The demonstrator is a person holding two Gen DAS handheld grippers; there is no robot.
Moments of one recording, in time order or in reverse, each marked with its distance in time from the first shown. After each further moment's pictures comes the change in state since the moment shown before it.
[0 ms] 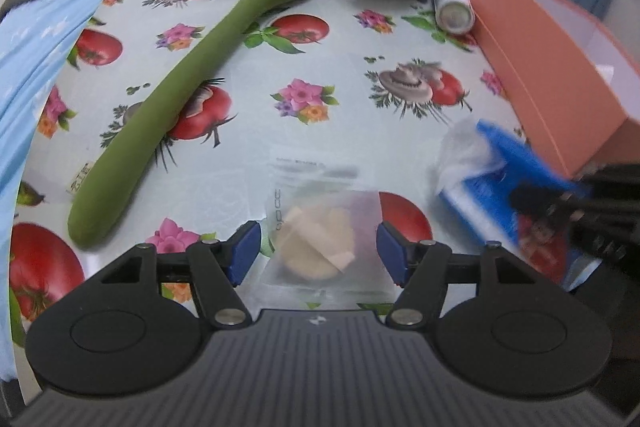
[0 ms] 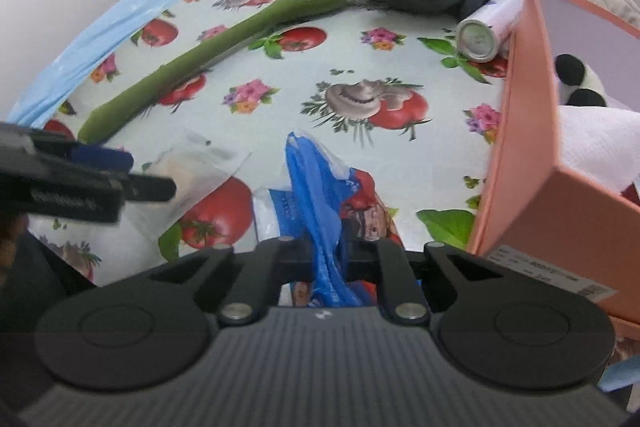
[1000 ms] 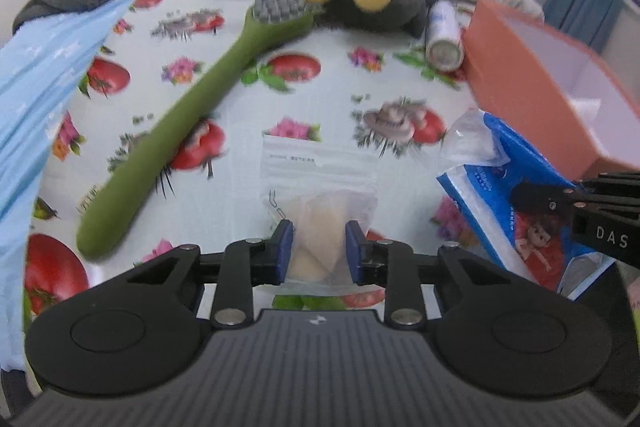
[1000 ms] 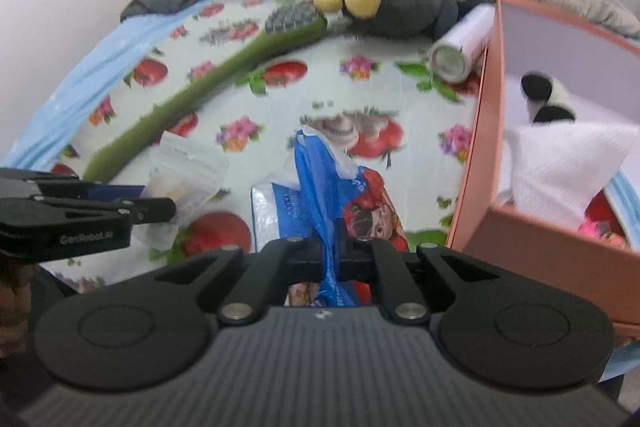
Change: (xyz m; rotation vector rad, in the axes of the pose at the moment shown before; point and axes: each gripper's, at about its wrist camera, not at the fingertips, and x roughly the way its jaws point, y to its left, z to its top) left arm -0.037 -0.020 0.012 -0.048 -0.102 0.012; right arm -0.032 -0.009 0.018 0.058 -0.071 -0.012
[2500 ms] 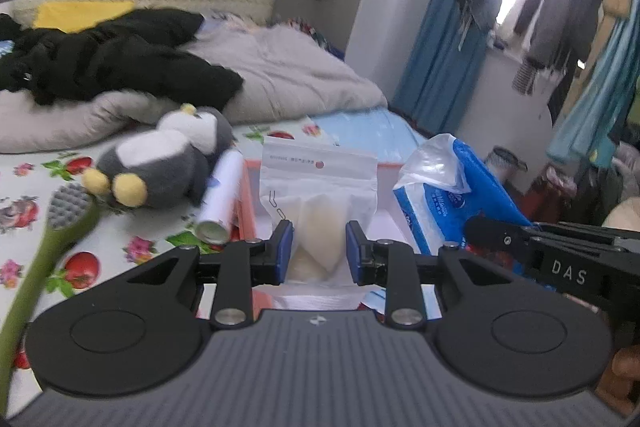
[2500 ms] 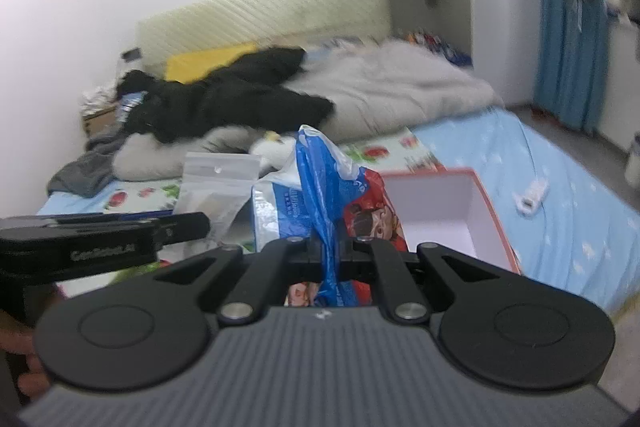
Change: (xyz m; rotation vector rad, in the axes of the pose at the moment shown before) left arm -0.063 -0.225 0.139 0.175 -0.227 -0.353; right arm -0.156 -0.144 0.055 0.255 -0.326 -0.251
